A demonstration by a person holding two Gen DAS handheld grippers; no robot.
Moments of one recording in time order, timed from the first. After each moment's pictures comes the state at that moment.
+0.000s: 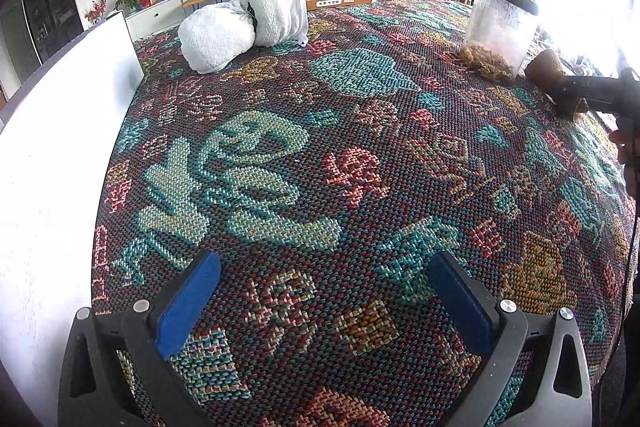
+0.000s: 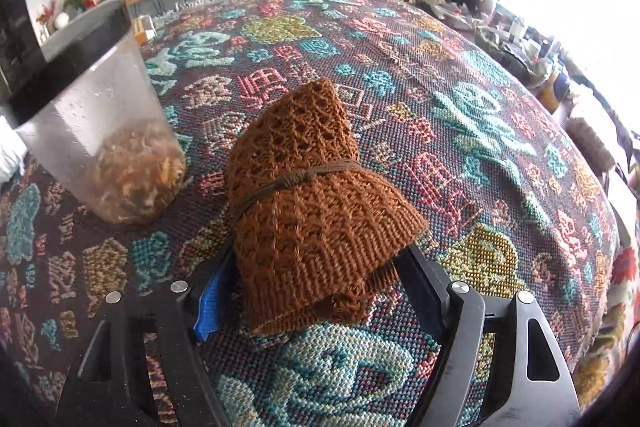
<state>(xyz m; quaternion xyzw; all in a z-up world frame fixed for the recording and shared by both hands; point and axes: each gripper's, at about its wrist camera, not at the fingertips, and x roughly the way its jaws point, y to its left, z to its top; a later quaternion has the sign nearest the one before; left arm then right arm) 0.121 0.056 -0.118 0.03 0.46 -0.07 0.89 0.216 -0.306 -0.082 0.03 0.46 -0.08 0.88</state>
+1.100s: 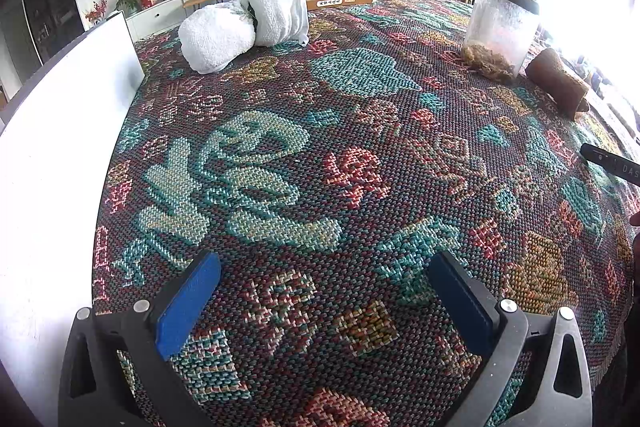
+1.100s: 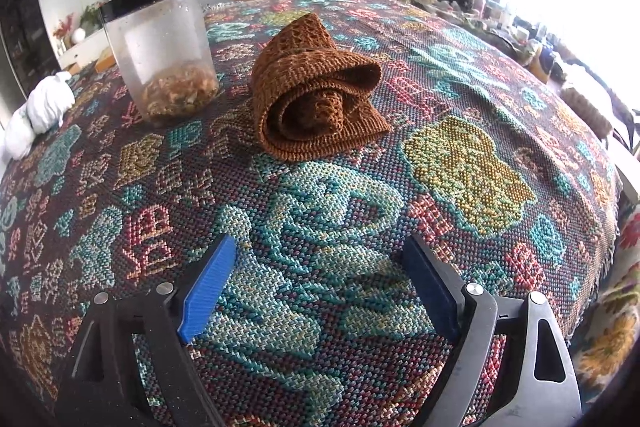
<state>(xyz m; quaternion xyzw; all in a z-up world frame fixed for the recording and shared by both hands) 0.121 0.055 -0.118 0.03 0.46 -0.06 0.89 0.127 -0.291 -0.114 0.03 0.44 -0.07 0.90</state>
